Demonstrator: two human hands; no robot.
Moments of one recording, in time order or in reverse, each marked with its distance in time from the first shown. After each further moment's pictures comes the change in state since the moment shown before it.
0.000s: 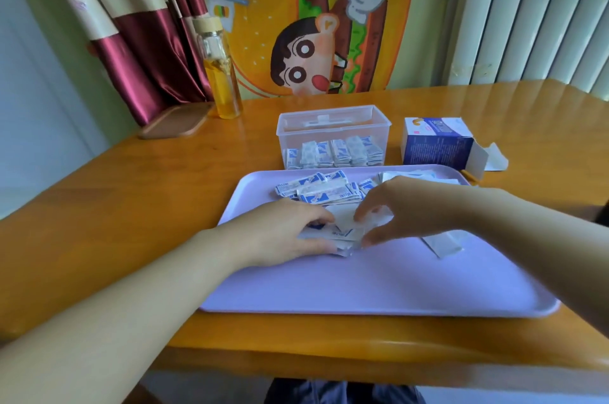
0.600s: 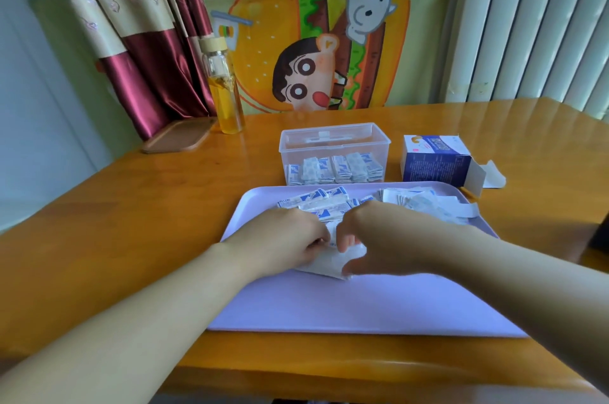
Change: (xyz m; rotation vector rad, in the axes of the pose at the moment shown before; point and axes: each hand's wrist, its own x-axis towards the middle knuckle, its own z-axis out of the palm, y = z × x) left_hand 0.010 -0.006 0.002 0.347 0.132 0.019; right_hand -0.003 -0.039 0.006 -0.123 0.116 -0.117
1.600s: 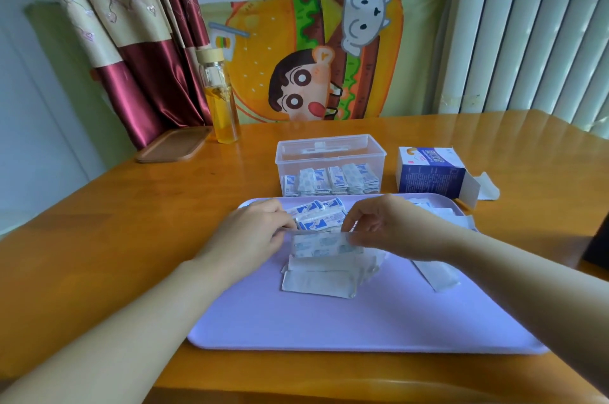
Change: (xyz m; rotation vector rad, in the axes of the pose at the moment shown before) left_hand -0.010 -0.036 0.006 -0.132 0.329 -0.146; right_hand 0.003 0.031 -0.001 0.587 0.176 0.167
